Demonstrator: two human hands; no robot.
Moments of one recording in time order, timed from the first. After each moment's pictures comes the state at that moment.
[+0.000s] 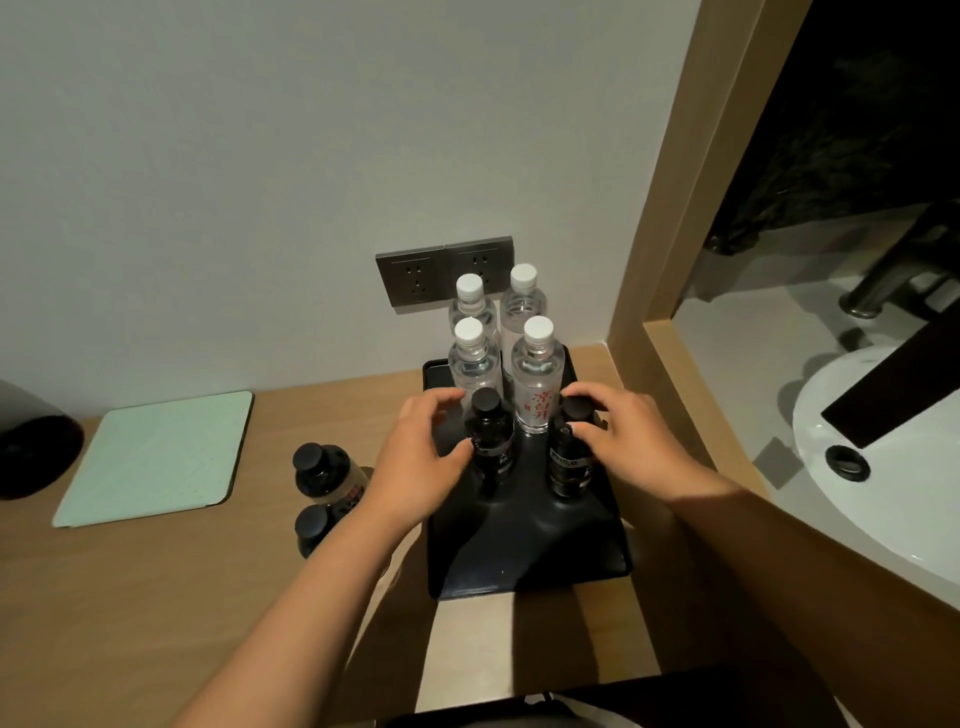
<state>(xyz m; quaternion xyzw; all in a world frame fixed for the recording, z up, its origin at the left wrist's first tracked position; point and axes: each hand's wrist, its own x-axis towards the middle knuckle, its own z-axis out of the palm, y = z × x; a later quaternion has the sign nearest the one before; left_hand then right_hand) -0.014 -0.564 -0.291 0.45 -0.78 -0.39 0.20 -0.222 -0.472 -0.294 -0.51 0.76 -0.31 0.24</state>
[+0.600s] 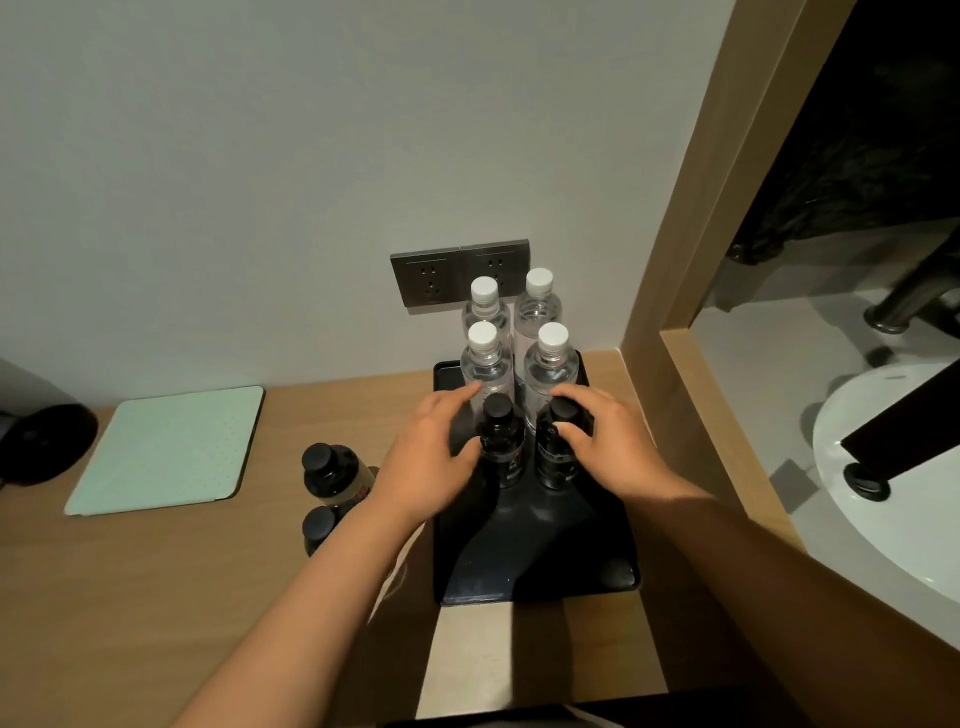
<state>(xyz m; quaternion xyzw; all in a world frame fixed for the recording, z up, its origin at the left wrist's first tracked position) -0.016 -0.576 -0.295 0.43 -0.82 -0.33 0.16 -0.211 -0.495 -0.314 -0.52 0.75 -0.34 0.22</state>
